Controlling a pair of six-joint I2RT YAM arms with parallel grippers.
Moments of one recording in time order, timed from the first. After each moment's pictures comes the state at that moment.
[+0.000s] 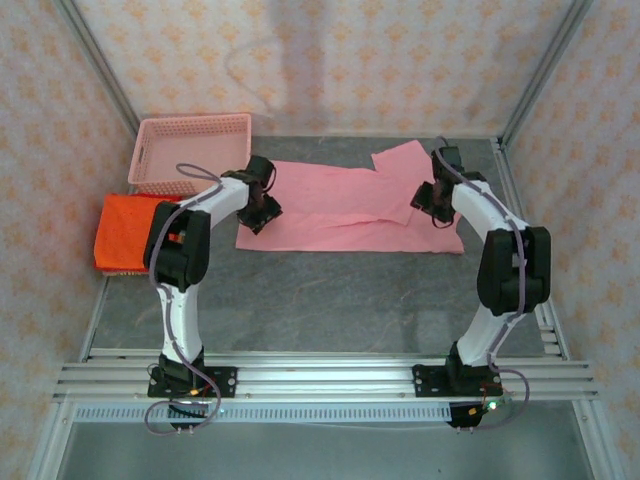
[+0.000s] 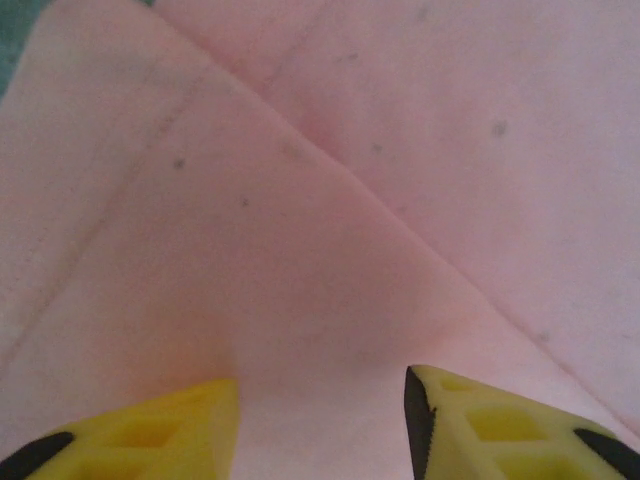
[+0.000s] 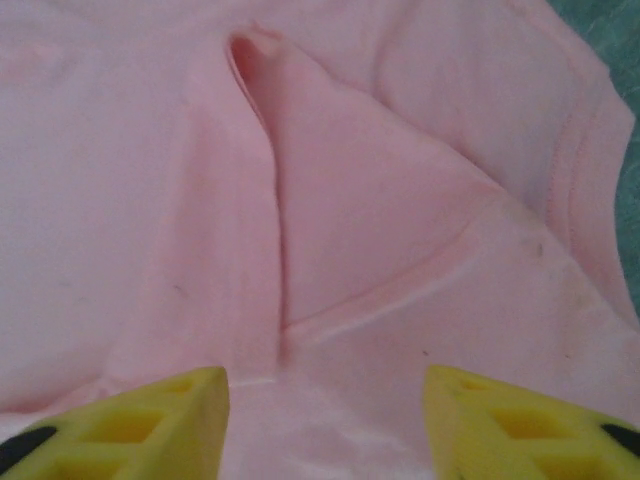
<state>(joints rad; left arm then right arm) -0.23 2.07 1.51 -0.73 0.03 -0.99 0.08 1.78 1.33 -0.68 0.00 0.55</state>
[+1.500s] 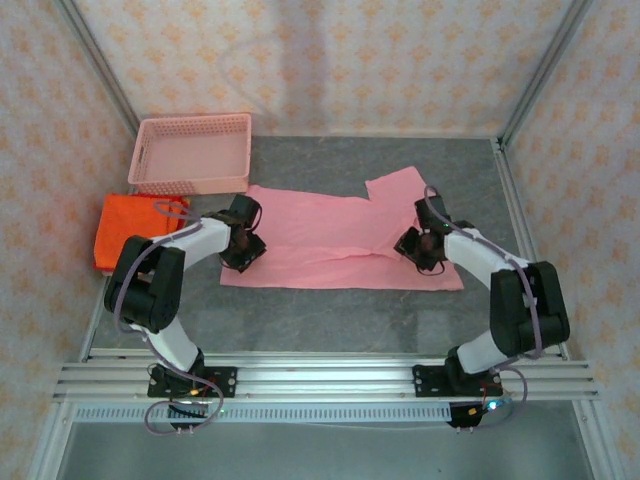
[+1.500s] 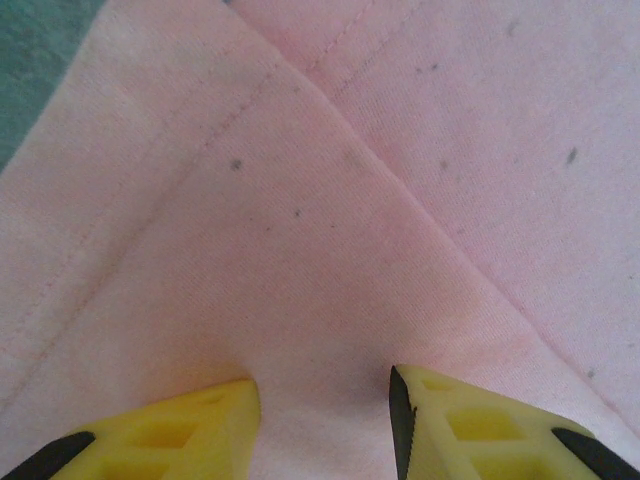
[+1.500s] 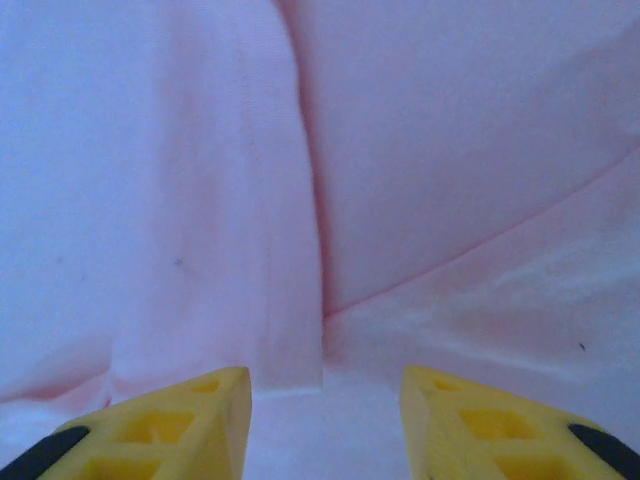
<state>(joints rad) -0.25 1.70 0.97 -0.60 0.00 -1.07 0.21 1.52 0.85 -0.52 -0.13 0.82</state>
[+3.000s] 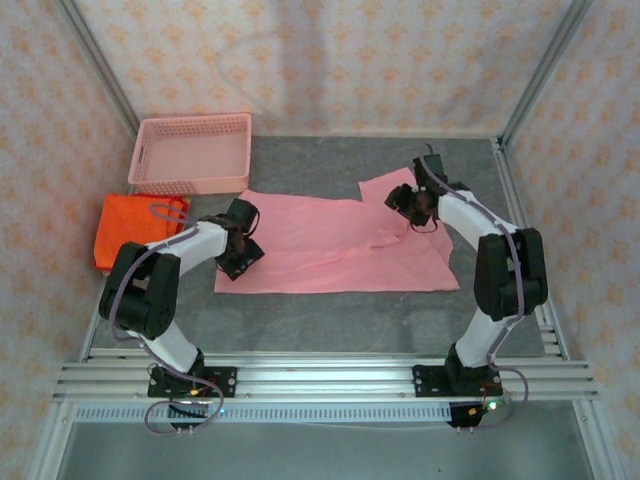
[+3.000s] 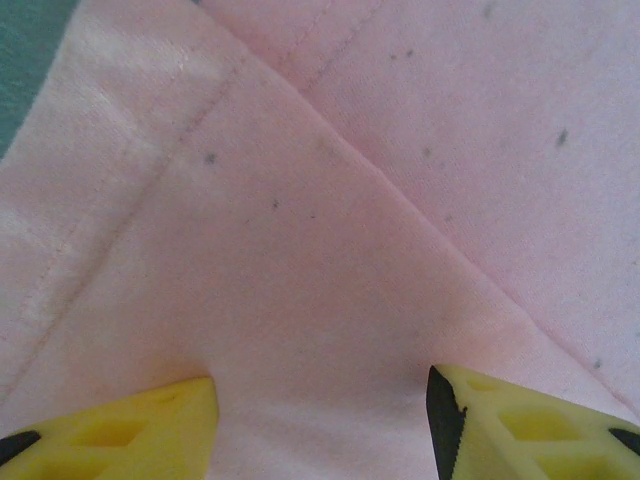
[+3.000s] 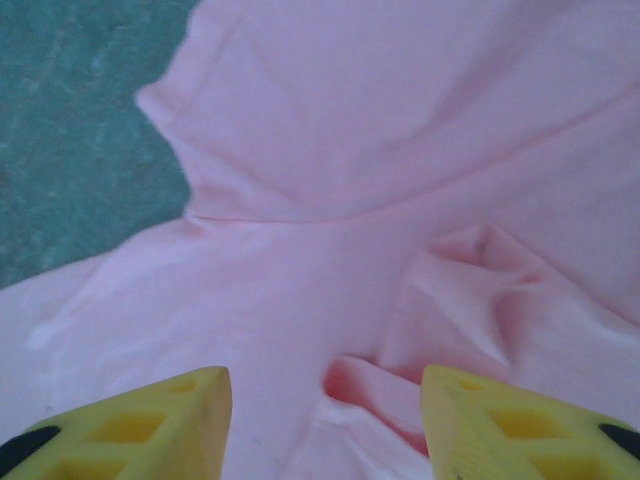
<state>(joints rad) -0.25 1.65 0.93 -0.65 -0.03 -1.06 0.17 1.73 1.21 -0.50 -0.17 0.71</state>
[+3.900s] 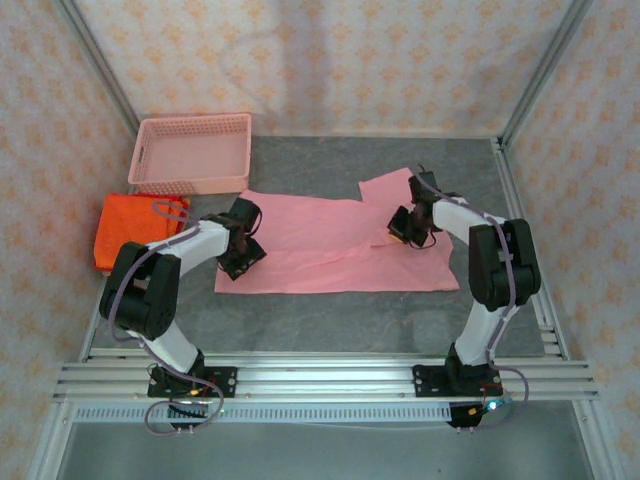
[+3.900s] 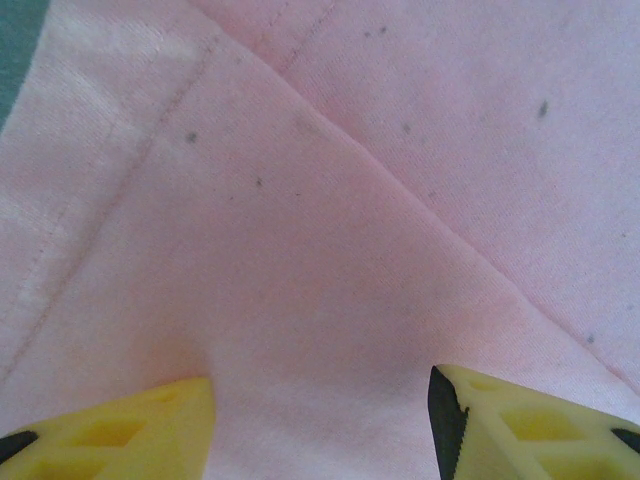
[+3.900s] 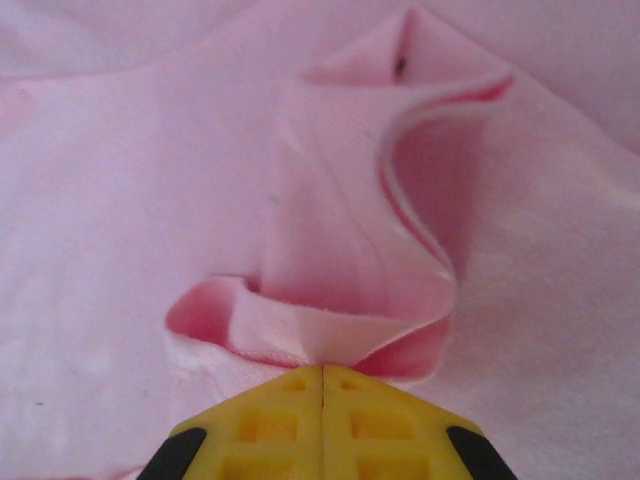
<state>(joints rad) -0.27 1.65 0.95 -0.68 -0.04 -1.04 0.17 1.82 1.17 -0.56 -0.28 0.72</state>
